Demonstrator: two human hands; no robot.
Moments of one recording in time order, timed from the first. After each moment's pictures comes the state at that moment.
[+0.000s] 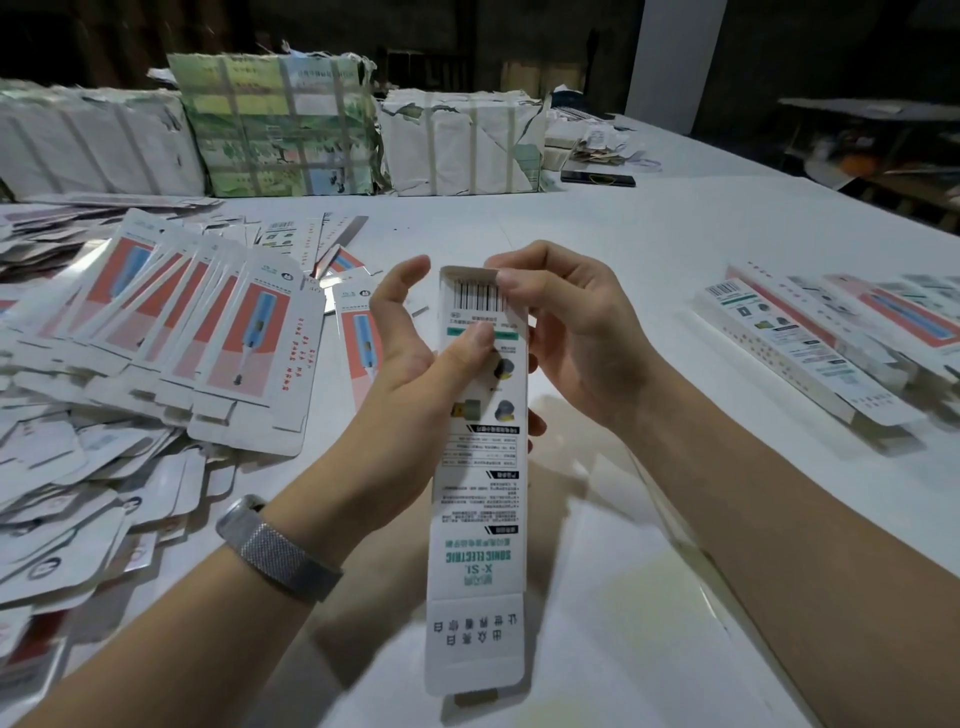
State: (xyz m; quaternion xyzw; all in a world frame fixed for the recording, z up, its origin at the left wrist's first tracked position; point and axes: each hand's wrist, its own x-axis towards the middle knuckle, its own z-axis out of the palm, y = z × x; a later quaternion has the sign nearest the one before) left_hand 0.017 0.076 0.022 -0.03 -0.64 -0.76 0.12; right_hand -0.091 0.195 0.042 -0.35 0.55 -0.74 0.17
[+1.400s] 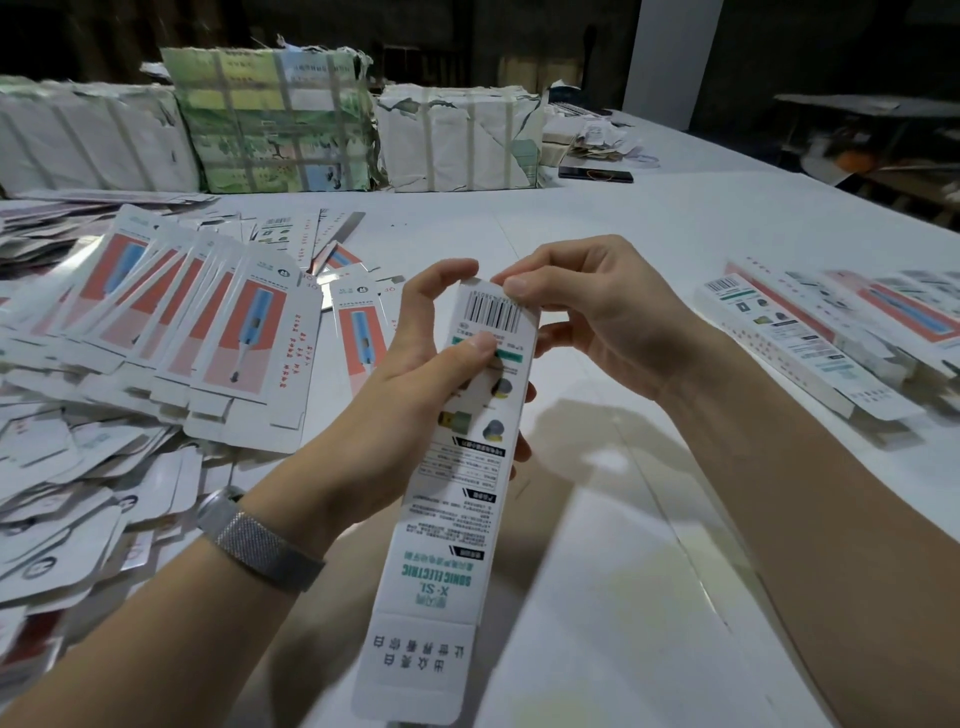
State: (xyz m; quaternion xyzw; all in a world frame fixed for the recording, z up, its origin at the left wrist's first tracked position) left_hand 0.021 0.067 0.027 -0.05 -0.66 -0.75 0.05; right_hand -0.103 0.216 0.061 -0.37 0.67 -0.62 0.16
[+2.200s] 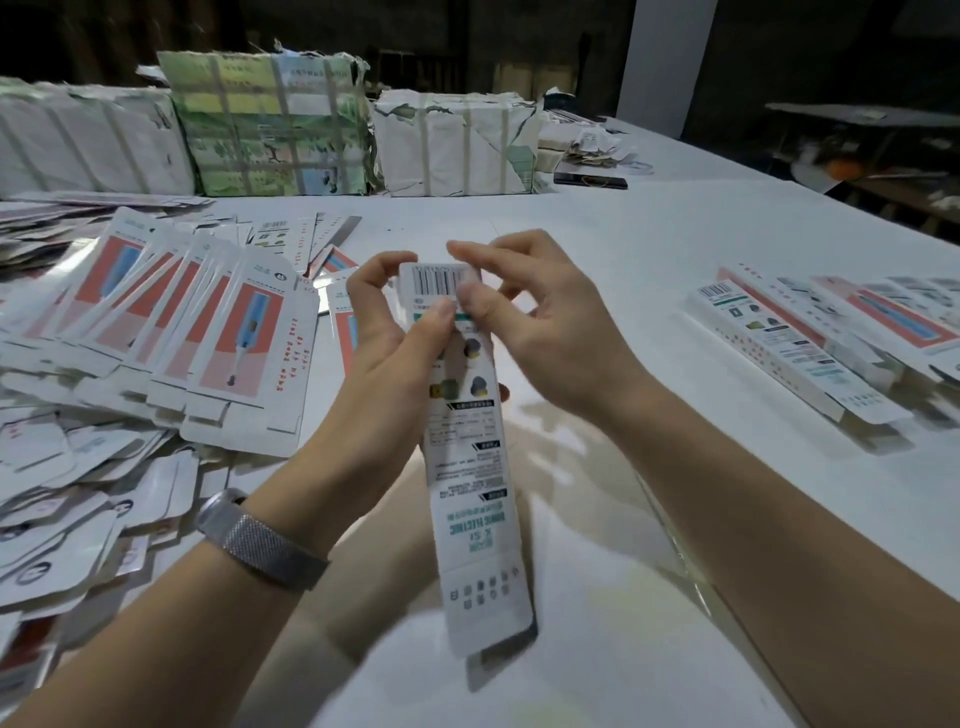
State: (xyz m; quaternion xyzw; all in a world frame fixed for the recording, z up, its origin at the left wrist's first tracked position) left_hand 0.011 0.069 0.028 -0.02 -0.64 -0.75 0.19; right_hand -0.079 0.190 0.049 -0.38 0.76 -0.52 -0.05
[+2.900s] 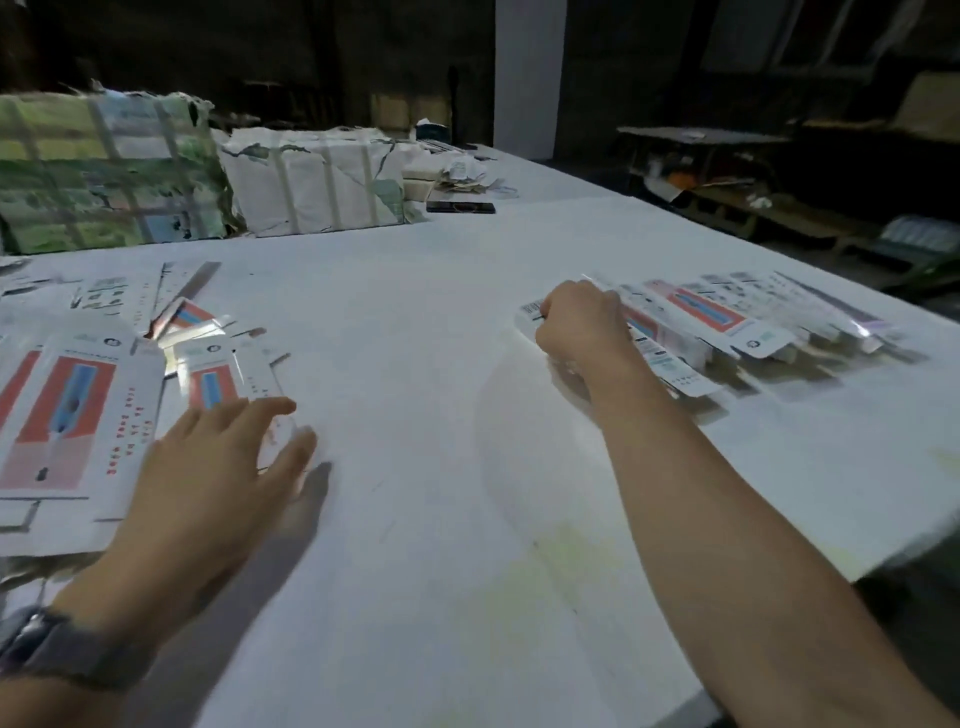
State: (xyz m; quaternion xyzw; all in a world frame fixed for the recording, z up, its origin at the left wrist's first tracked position) left_hand 0.004 0.041 -0.001 0.13 -0.97 -0.17 0.12; right_hand -0.190 0.301 0.038 0.00 0.98 -0.15 -0.08
